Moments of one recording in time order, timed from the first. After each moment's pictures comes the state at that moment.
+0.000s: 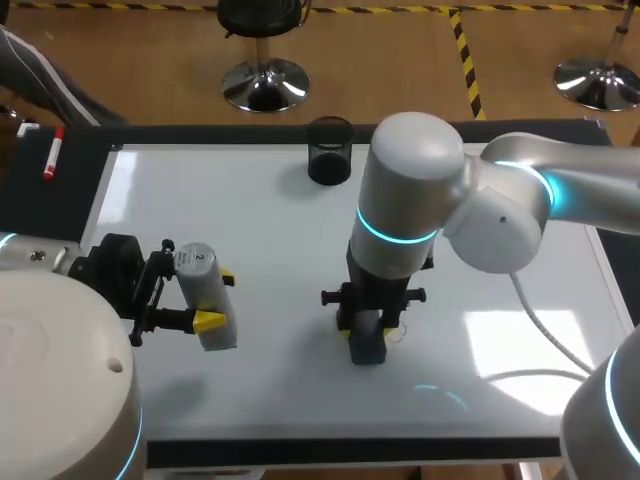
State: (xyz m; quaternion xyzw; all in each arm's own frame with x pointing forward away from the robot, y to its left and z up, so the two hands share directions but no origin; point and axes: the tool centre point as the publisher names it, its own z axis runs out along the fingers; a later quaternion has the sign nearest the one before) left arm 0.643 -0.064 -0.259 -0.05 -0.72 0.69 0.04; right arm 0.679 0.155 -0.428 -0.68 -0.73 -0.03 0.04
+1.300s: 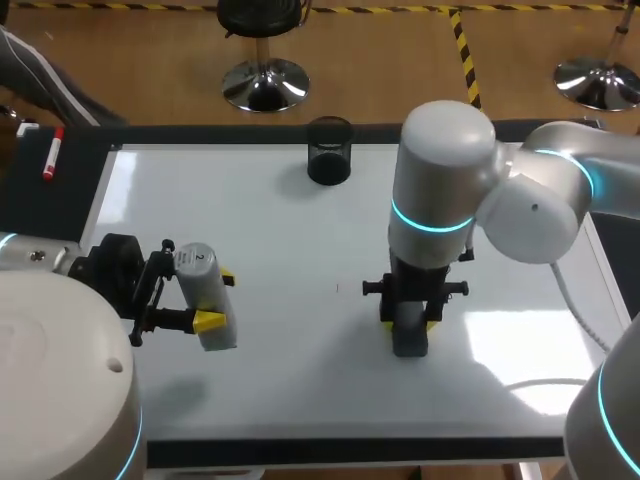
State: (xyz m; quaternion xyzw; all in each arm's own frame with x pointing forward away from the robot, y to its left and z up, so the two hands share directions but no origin) left arm 0.643 -0.064 -0.259 -0.05 -0.72 0.69 0.04; right arm 0.688 0.099 -0.423 -0.71 -0.70 0.00 0.01
